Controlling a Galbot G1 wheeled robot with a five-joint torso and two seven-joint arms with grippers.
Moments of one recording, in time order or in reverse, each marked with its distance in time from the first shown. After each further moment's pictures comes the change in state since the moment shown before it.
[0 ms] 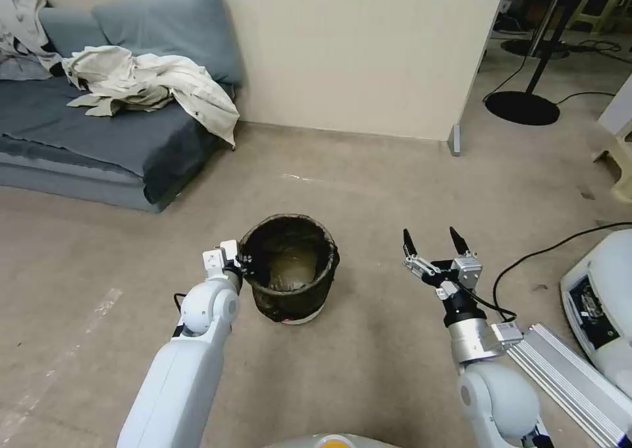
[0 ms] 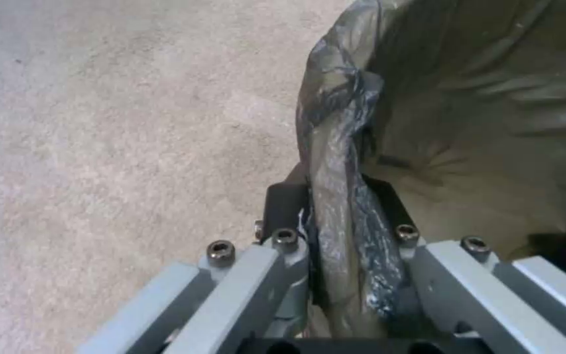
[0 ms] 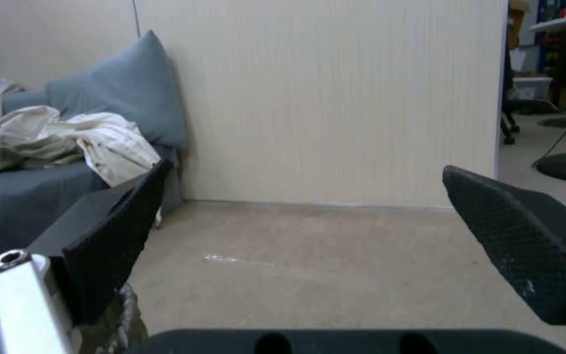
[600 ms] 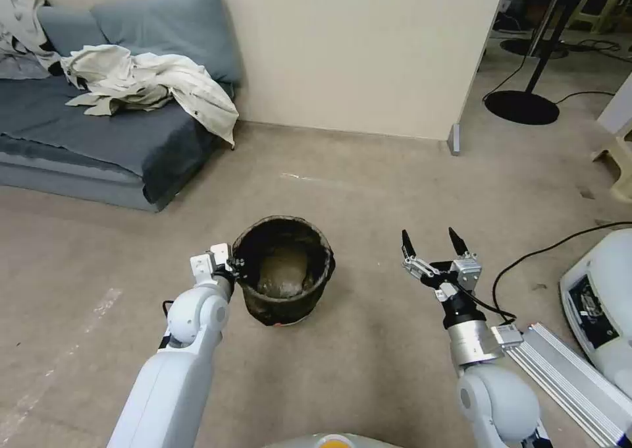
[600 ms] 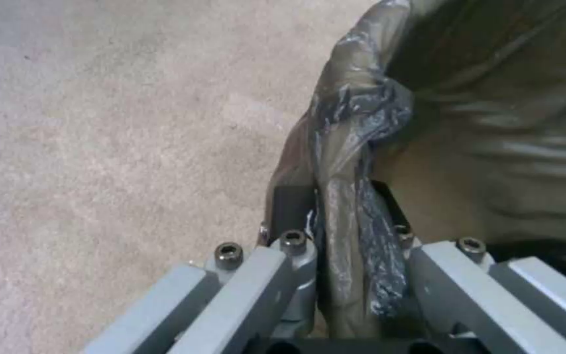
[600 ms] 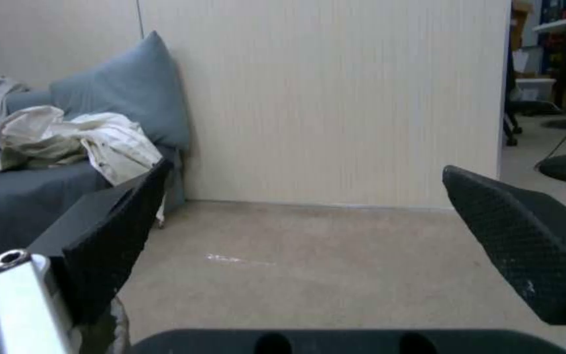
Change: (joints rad) left arm 0.073 0.012 -0.053 -0.149 -0.074 0.016 -0.009; right arm -0.013 0.000 -0.002 0.015 -0.003 0.002 -0.004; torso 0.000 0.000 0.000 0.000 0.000
